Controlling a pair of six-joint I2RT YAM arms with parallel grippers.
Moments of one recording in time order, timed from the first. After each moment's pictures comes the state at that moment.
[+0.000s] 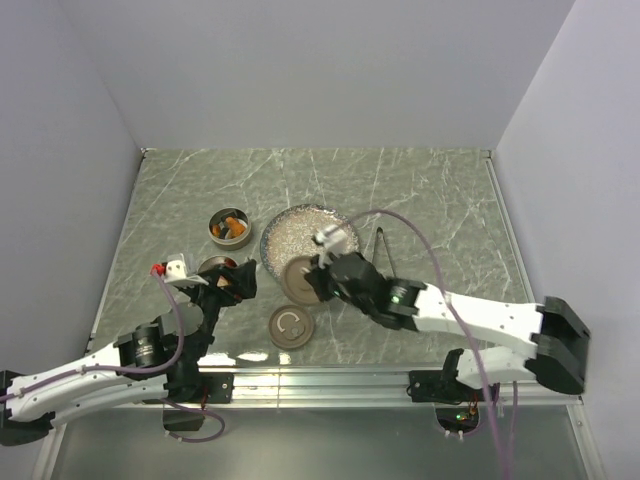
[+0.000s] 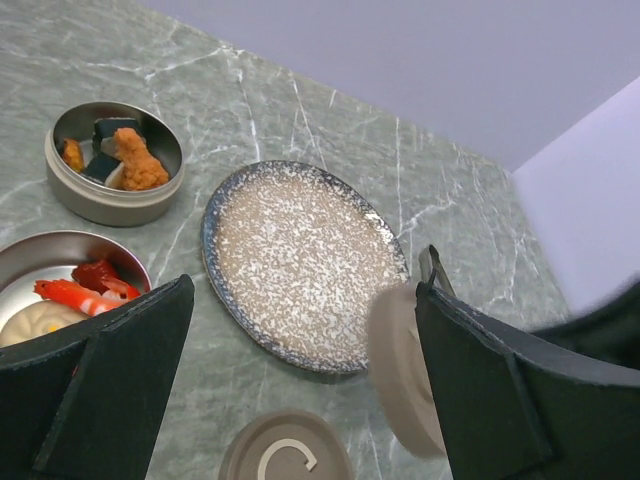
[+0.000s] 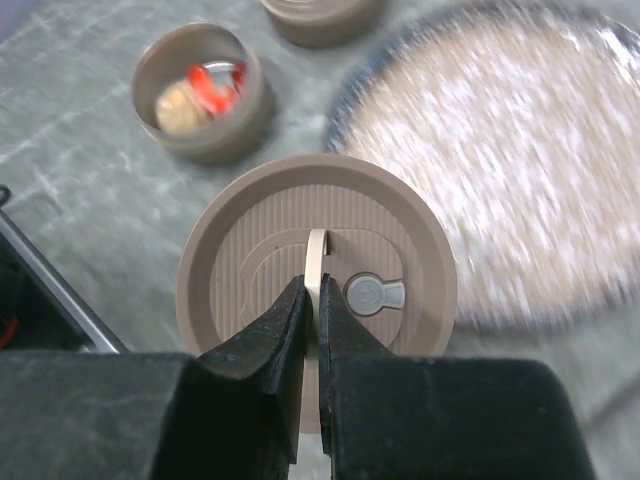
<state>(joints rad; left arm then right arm) -1.22 0.37 0.46 -0.19 -1.06 -0.65 1.13 1.20 0.79 -0.05 0.35 0.37</state>
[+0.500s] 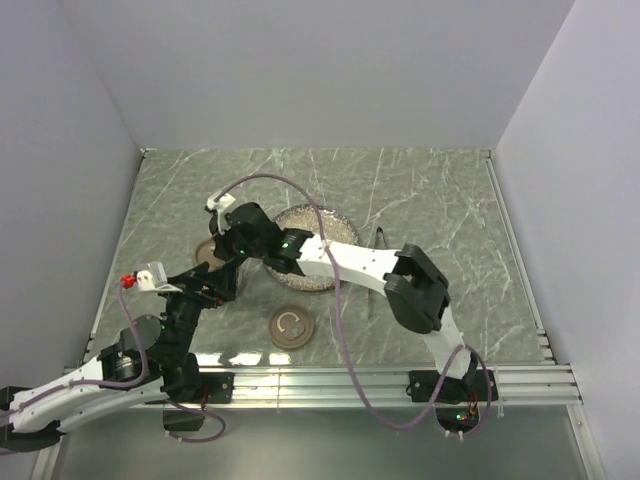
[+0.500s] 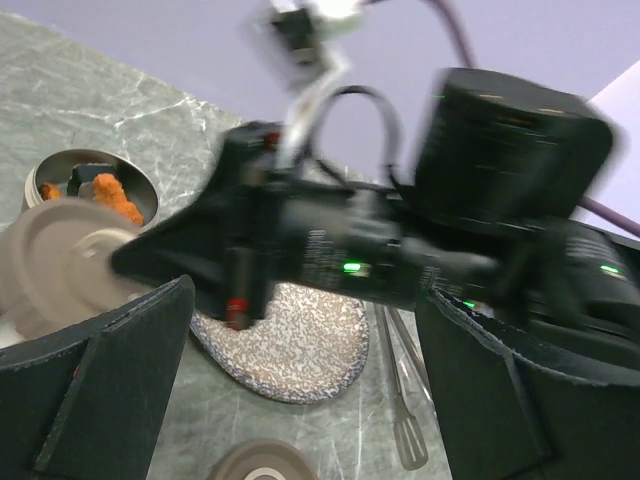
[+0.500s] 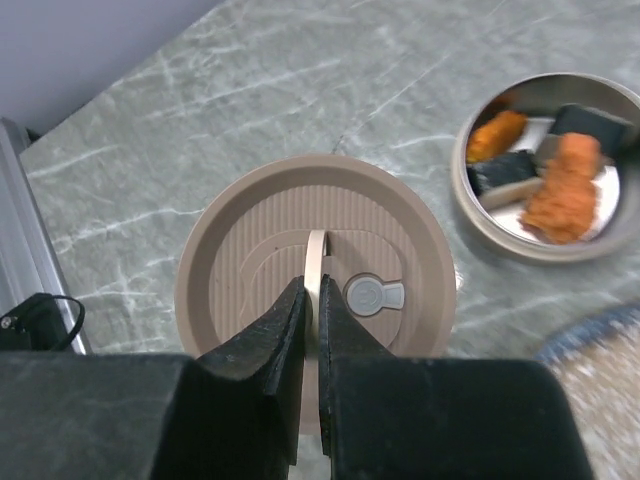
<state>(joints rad) -1.21 0.12 0.40 -0.11 -1.04 -0.51 1.07 2.06 1.70 -0.07 -0.04 0.22</state>
